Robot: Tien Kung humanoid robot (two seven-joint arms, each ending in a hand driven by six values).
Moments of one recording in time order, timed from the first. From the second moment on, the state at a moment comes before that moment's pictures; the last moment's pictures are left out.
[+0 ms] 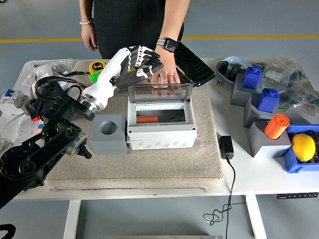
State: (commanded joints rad) left arm -0.57 0.24 -0.84 -1.36 1.19 0.20 -0.06; right arm 0.13 -0.19 0.24 0.40 -0.65 -0.12 -0.05
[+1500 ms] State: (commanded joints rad) left arm -0.51 0.31 -0.78 -1.48 1.27 0.04 0.20; right arm 0.13 -0.19 0.25 0.40 -0.66 -0.12 -0.05
